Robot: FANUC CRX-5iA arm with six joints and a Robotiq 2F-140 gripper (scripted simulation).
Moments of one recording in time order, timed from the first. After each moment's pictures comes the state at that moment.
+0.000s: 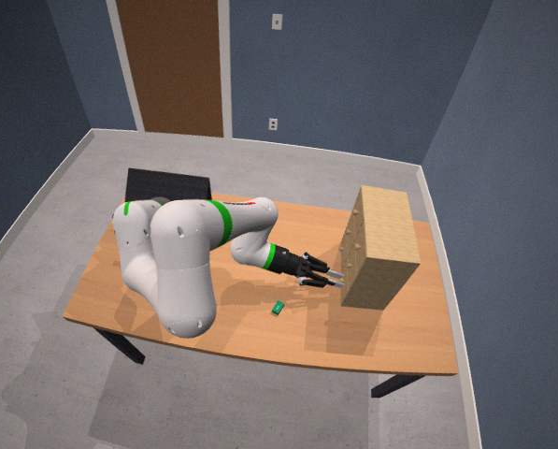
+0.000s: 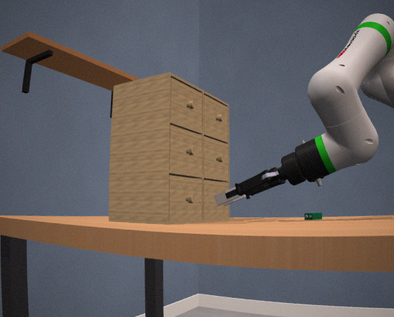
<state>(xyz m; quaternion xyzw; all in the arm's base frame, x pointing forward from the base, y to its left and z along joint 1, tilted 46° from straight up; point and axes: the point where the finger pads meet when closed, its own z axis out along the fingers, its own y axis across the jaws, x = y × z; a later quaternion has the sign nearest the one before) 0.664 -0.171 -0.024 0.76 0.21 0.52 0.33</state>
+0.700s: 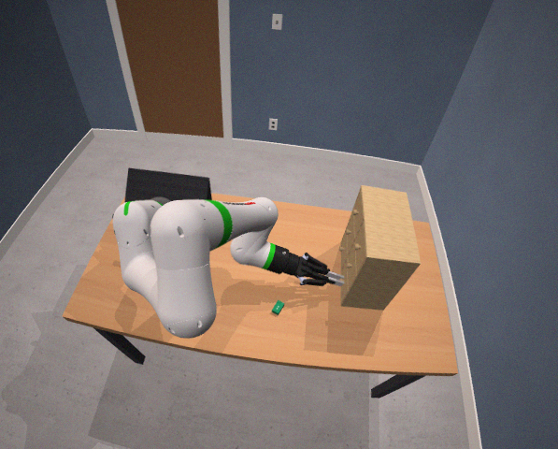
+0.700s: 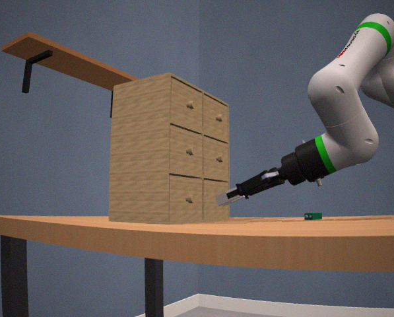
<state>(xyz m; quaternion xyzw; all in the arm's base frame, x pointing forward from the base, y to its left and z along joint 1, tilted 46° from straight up) 0.664 -0.171 -0.024 0.76 0.21 0.52 0.33</state>
